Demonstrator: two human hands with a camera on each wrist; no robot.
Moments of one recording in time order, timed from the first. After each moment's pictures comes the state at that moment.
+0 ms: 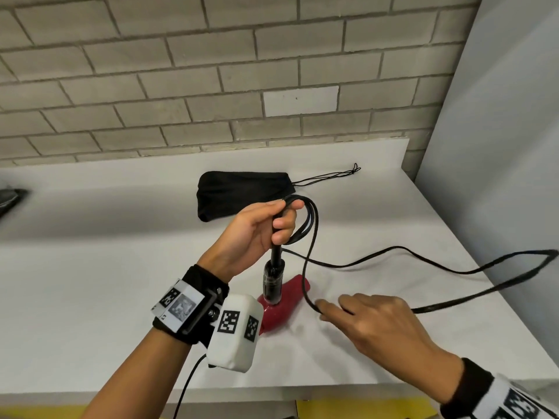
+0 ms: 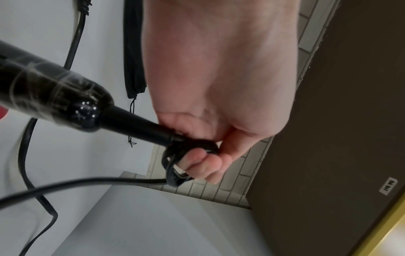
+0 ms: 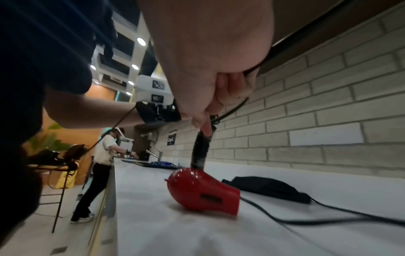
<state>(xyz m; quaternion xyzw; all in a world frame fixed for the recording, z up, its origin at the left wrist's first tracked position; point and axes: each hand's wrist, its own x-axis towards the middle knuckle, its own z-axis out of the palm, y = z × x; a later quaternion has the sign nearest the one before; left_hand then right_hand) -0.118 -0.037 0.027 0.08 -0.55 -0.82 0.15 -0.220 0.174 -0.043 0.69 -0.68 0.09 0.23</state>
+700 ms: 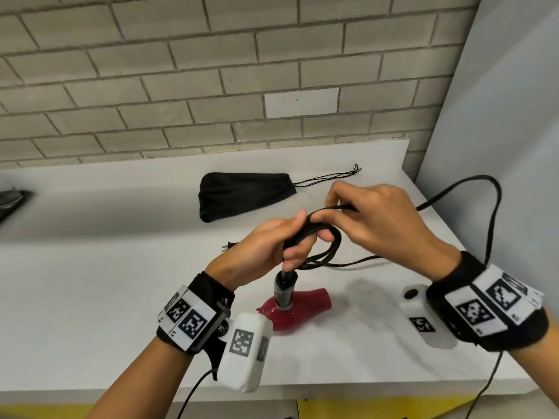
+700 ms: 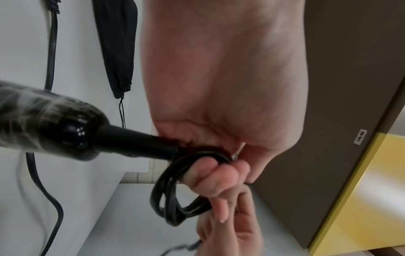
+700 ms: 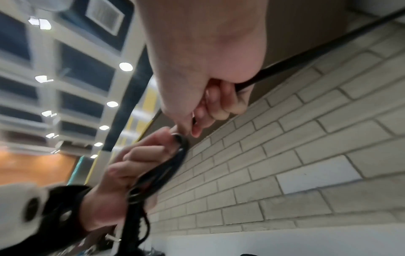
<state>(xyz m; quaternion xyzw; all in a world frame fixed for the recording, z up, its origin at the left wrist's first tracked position) -0.116 -0.009 0.033 0.02 -0.70 -0.72 0.05 -0.260 0.116 0.060 0.64 -0.70 0.29 0.15</state>
